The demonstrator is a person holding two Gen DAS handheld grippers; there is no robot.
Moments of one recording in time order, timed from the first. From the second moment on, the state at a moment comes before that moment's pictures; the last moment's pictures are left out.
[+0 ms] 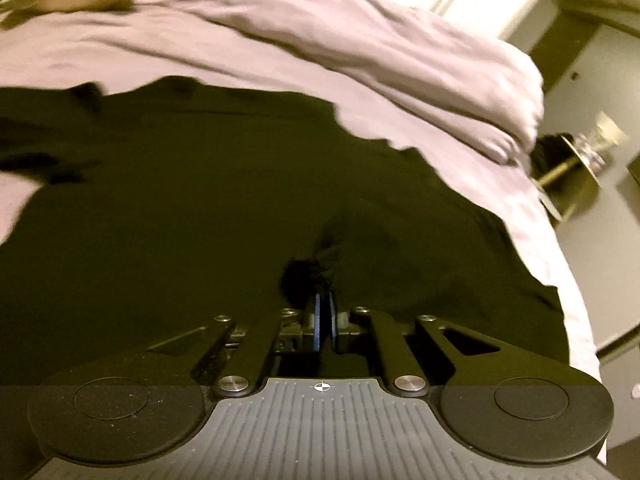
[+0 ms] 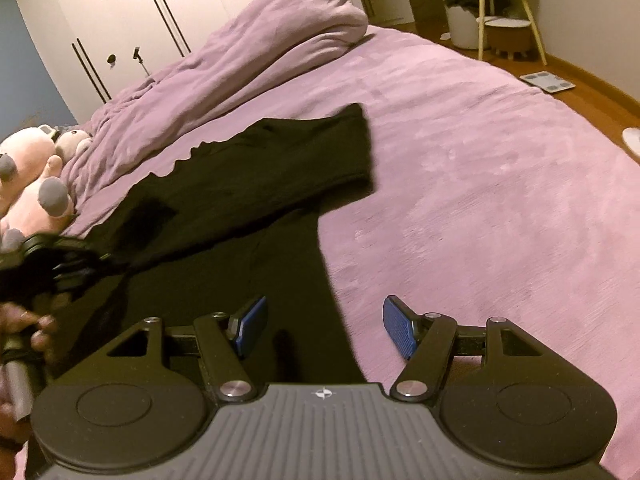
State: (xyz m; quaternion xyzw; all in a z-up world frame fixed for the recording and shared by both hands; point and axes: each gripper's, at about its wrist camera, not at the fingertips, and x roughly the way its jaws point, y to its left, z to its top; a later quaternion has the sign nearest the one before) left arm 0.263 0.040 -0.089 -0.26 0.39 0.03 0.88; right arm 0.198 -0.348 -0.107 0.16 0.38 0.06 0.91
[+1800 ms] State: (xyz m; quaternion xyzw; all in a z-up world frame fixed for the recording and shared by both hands) left arm 0.299 0.157 -0.094 -0.28 0.35 0.07 0.89; right arm 0.317 -0.330 -0.148 0.44 0.37 0.09 0.81
